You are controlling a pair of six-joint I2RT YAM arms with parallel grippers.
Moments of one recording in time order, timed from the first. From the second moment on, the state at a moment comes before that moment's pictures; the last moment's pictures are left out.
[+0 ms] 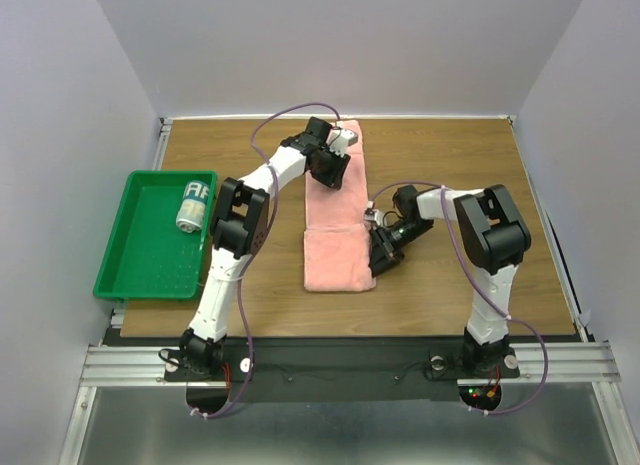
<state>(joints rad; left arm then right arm) -0.48 2.44 2.09 -0.57 0.32 0.13 0.33 2.05 1.15 -0.78 -0.97 -0.18</state>
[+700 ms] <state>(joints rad) -0.42 1.47 1.36 -0.42 0.39 0.30 0.28 1.92 1.39 -0.67 -0.71 -0.03</state>
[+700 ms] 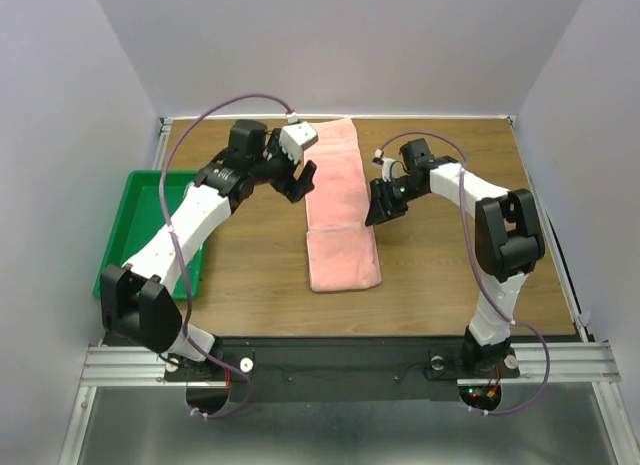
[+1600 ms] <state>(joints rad) -0.42 1.29 1.07 -0.41 0.45 0.40 0.30 2.07 1.46 -0.62 -0.74 0.07</state>
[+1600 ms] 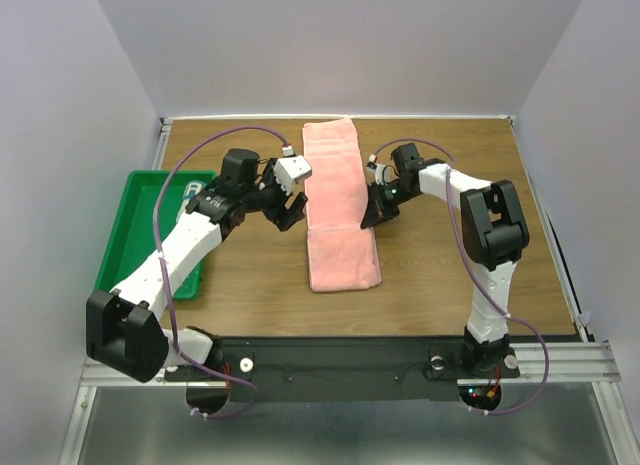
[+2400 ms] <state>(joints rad) -0.69 1.26 0.85 -0.38 0.32 0.57 0.30 2.00 1.39 -0.60 -0.70 0.05</state>
